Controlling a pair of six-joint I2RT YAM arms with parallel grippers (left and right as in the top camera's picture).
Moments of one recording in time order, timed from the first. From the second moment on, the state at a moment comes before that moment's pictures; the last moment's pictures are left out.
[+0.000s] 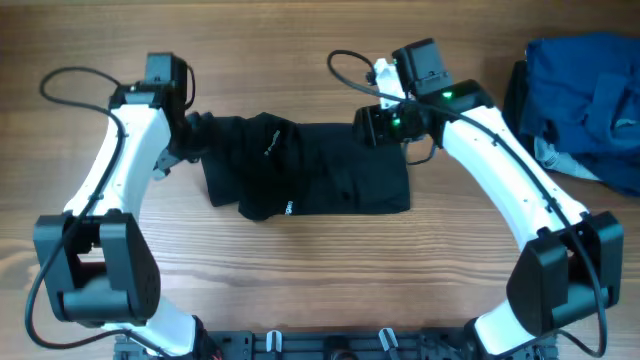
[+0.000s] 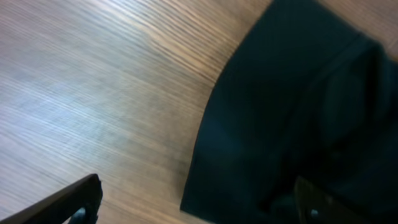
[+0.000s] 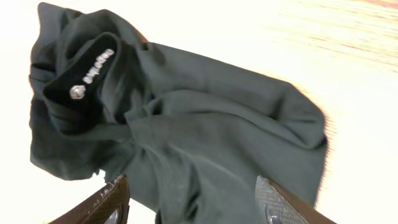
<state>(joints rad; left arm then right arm) 0.01 1.77 1.30 -0.96 -0.05 -0.49 0.33 1.74 1.40 -0.80 -0.29 0.12</state>
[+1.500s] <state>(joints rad) 0.09 1.51 1.04 -0.59 0.27 -0.24 0.32 1.74 1.40 -0.83 -0.27 0.10</state>
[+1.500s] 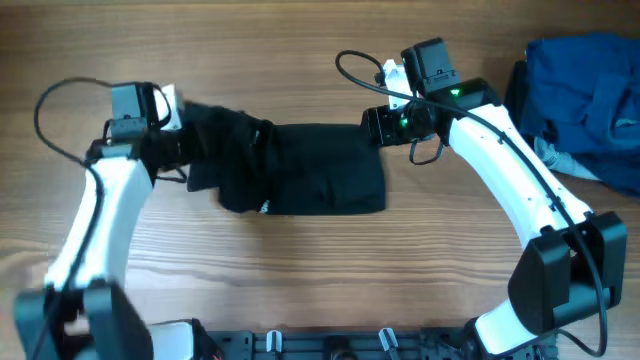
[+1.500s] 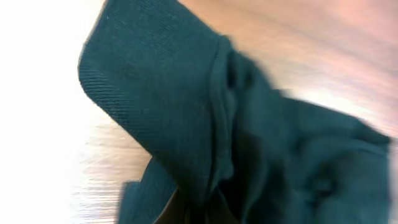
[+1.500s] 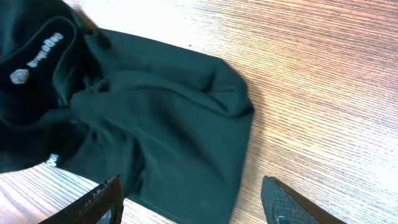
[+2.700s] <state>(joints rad) -0.63 1.68 1.04 0.01 0.27 -0.40 -0.08 1.59 1.53 -0.93 -0.31 0.15</state>
